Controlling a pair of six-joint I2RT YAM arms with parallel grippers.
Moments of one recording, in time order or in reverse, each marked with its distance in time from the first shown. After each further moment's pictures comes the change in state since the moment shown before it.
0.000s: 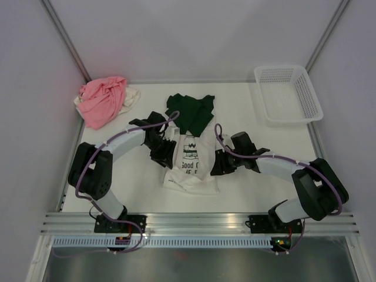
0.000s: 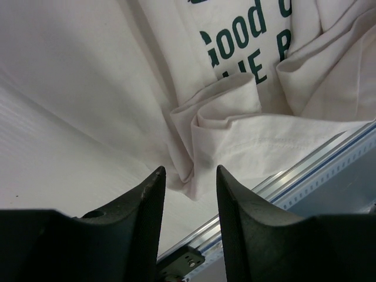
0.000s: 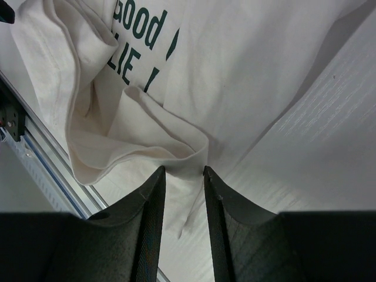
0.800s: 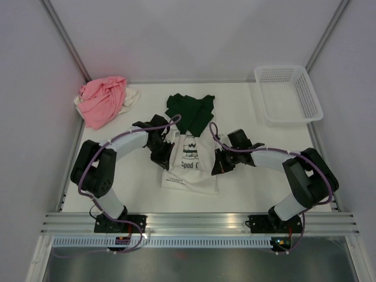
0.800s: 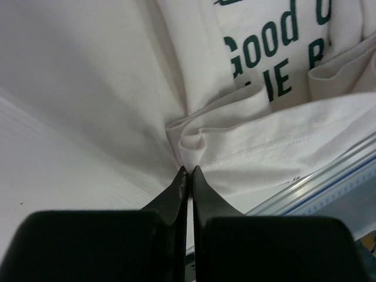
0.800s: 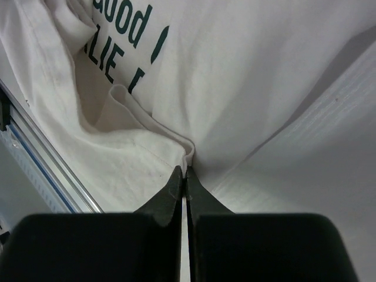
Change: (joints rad) left arm -0.023 0.037 -0.025 0.054 -0.042 -0.024; right arm -0.008 0.135 0.080 -0.048 -0.039 -0.087
